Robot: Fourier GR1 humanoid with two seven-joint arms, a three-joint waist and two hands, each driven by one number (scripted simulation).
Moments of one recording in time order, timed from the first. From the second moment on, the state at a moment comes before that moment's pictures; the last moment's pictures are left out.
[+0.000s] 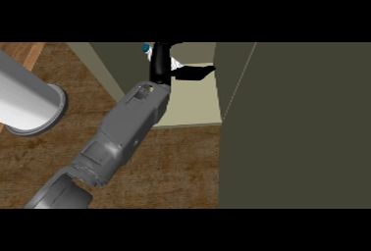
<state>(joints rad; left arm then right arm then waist) -1.17 0.01 -0.31 -0.30 0.46 0.62 -0.50 0.94 -0.13 -0.22 -2.39 -0.30 0.64 -0.36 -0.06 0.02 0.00</state>
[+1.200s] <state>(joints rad) -1.05 0.00 -0.33 -0.57 0.59 0.40 -0.53 0.90 -0.12 -0.19 -2.39 -0.32 0.62 -0.30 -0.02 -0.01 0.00</state>
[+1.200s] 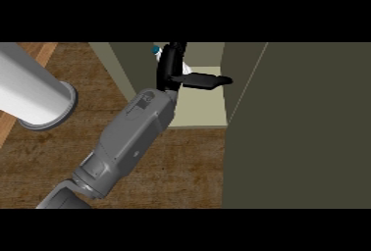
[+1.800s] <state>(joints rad) -0.68 0.02 -0.51 -1.09 0.57 0.47 -0.44 0.87 -0.10 -0.13 -2.40 -0.32 0.57 -0.25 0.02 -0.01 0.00</state>
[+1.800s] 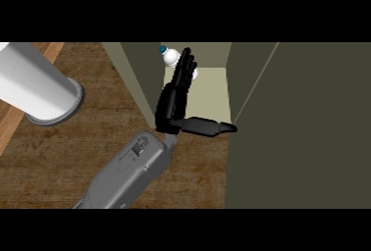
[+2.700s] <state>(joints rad) -0.16 0.25 -0.63 -1.69 0.53 0.49 -0.39 0.86 -0.24 0.10 -2.41 -0.28 0.69 -0.14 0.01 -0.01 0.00</state>
